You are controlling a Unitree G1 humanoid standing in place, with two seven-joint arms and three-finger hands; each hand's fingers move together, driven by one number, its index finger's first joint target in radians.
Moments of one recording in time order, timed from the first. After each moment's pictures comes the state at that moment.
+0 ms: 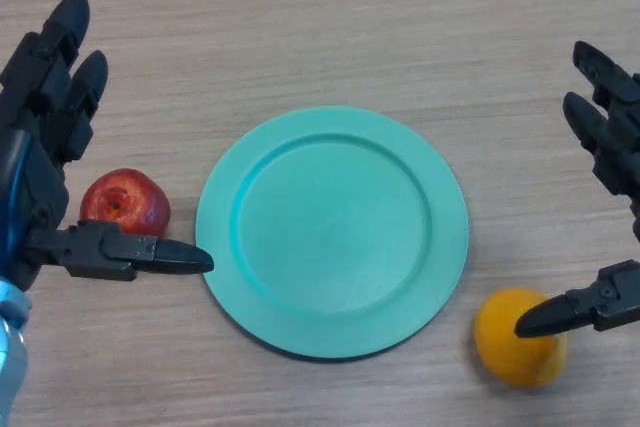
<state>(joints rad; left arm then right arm) -0.05 0.27 0.21 -0.55 -0.23 0.33 -0.14 0.04 -0.25 -0.15 -0.56 0.08 0.28 0.32</state>
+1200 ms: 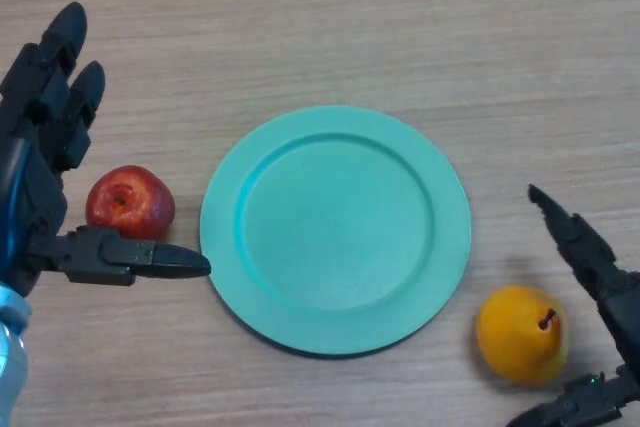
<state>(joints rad) -0.04 0.27 0.21 -0.53 -0.22 0.31 -0.14 0.19 -0.21 -0.09 -0.03 -0.26 -0.38 0.19</state>
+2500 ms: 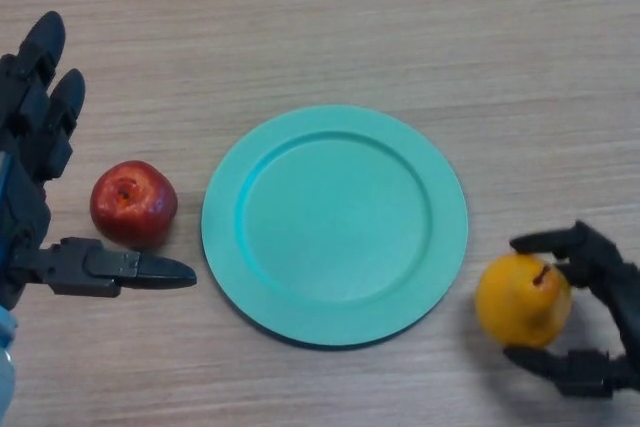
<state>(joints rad) 0.01 0.27 0.24 -0.53 -0.22 0.27 -0.14 0.18 -0.21 -0.03 -0.20 -0.30 -0.05 0.09</state>
